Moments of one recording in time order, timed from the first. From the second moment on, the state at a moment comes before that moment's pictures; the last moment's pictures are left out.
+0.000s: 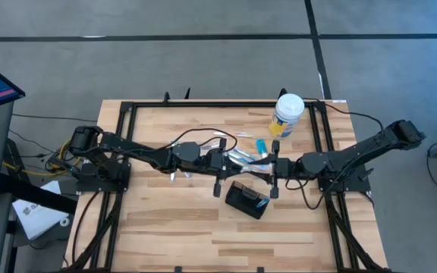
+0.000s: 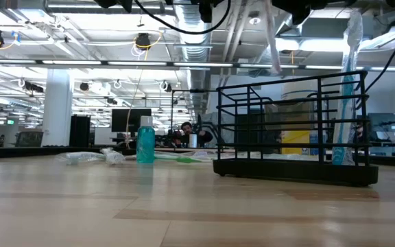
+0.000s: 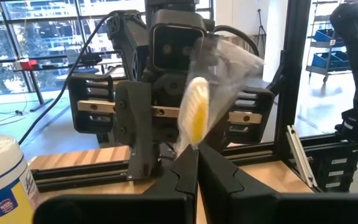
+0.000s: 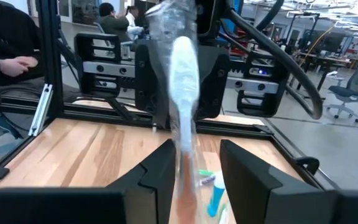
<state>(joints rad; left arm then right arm) -0.11 1.66 1.06 0.62 -0.01 0.07 0.33 1.08 0.57 0.46 0.41 -0.13</state>
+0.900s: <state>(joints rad) -0.11 1.66 1.06 0.61 -0.01 0.07 0.34 1.04 0.59 0.38 0.35 -0.13</state>
